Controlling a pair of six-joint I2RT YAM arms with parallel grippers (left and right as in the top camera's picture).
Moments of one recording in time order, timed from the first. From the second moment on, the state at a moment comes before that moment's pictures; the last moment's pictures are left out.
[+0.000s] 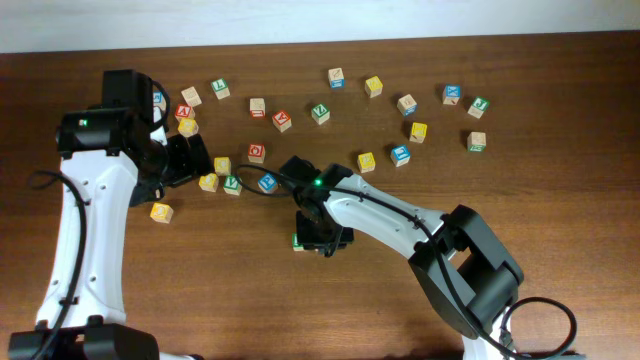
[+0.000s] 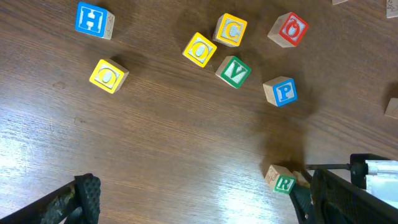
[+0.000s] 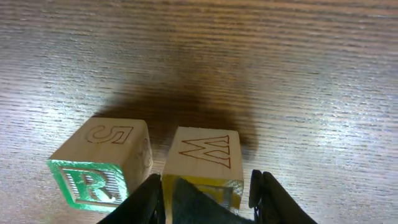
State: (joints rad) left arm 0.04 1.61 1.59 -1.32 0.06 -0.34; right arm 0.76 2.03 1.42 -0.94 -0.13 0.73
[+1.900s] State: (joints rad) left arm 0.01 1.61 1.51 -1.24 -0.15 -0.53; right arm 0.35 2.03 1.73 -1.06 -0.26 0.27
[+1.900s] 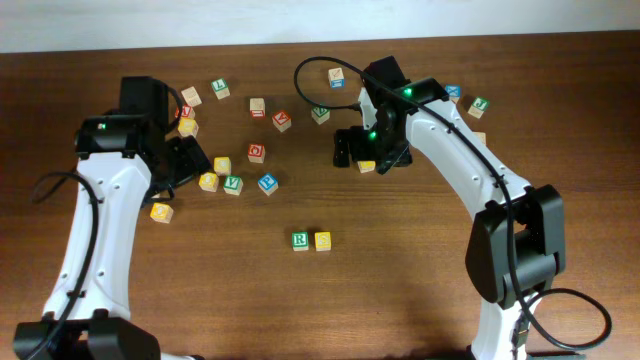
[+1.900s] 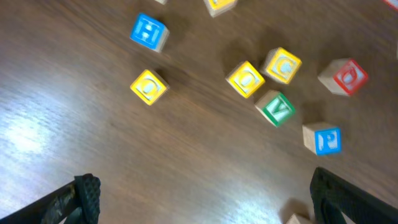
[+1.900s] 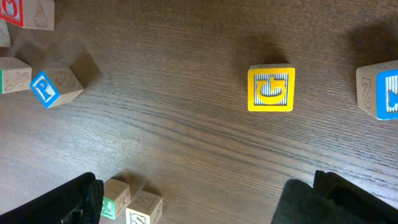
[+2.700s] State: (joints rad) left arm 0.13 2.01 1.52 -0.65 -0.12 -0.69; right arm 0.35 2.03 1.73 -1.06 -0.27 0.27
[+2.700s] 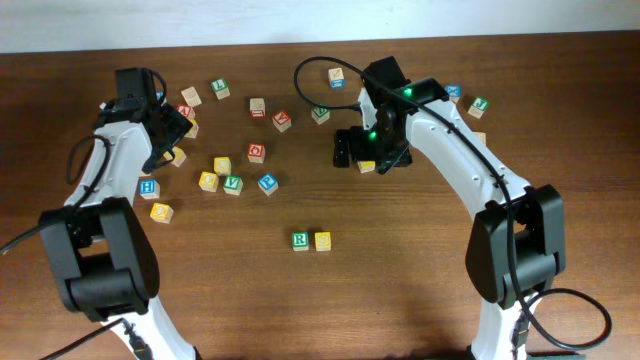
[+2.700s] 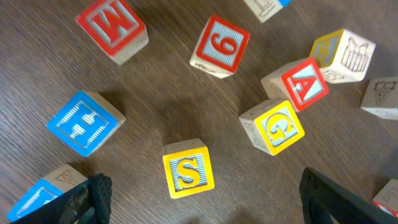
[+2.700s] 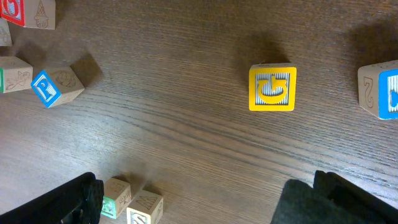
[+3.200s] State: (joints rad) left arm 0.12 2.13 1.52 -0.62 -0.16 -0.73; right arm 0.35 2.03 1.73 -1.06 -0.27 0.27
